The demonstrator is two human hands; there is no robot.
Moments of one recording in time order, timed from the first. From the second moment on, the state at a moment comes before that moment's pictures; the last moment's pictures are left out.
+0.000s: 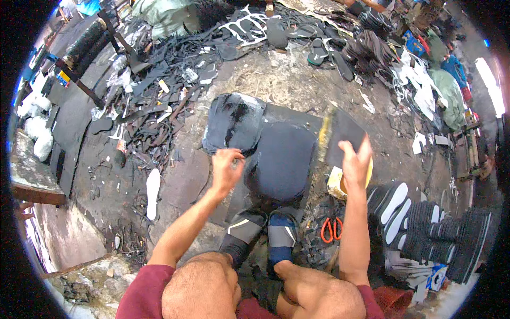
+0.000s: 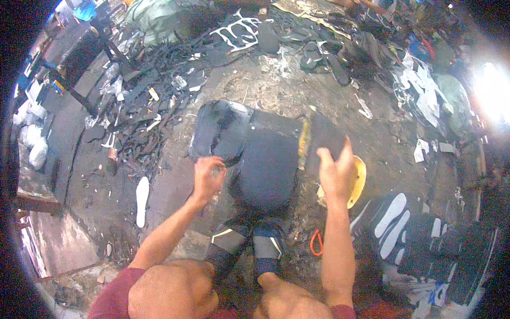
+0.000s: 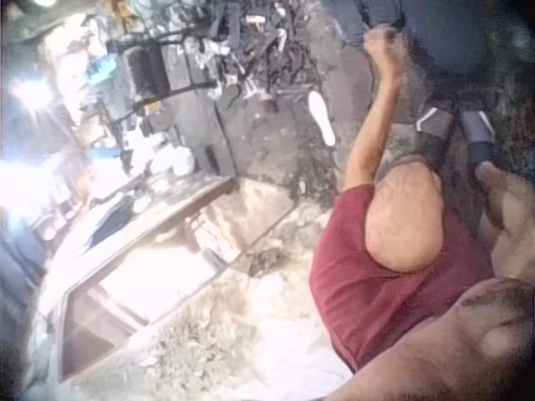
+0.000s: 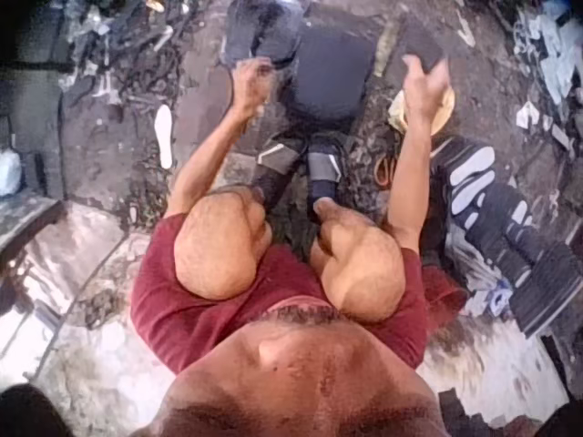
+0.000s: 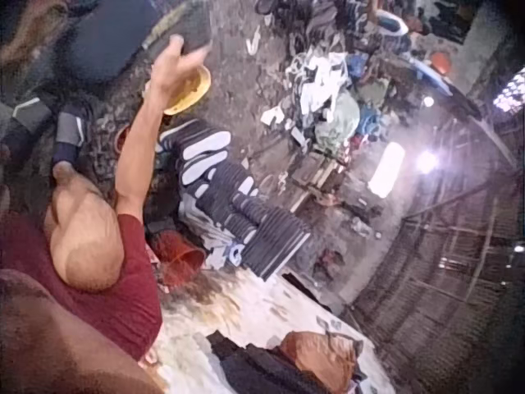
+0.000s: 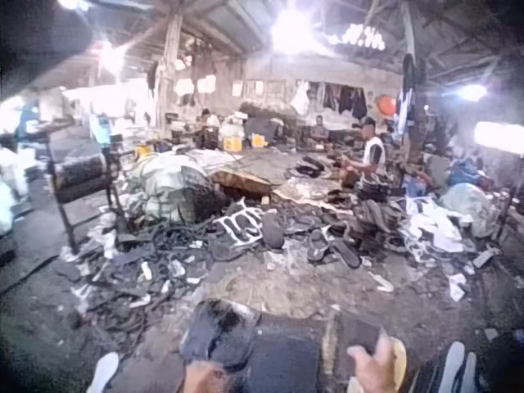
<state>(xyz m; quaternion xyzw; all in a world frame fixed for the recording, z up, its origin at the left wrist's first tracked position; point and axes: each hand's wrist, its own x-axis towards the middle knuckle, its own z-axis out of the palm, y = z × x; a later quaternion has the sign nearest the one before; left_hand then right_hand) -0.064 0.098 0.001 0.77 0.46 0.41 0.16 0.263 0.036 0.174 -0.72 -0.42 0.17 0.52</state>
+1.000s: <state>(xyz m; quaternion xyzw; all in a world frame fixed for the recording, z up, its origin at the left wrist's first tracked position) -0.016 0.006 0.015 0.92 0.24 0.23 0.21 0.186 0.124 0.095 -0.60 -0.79 0.12 -0.04</state>
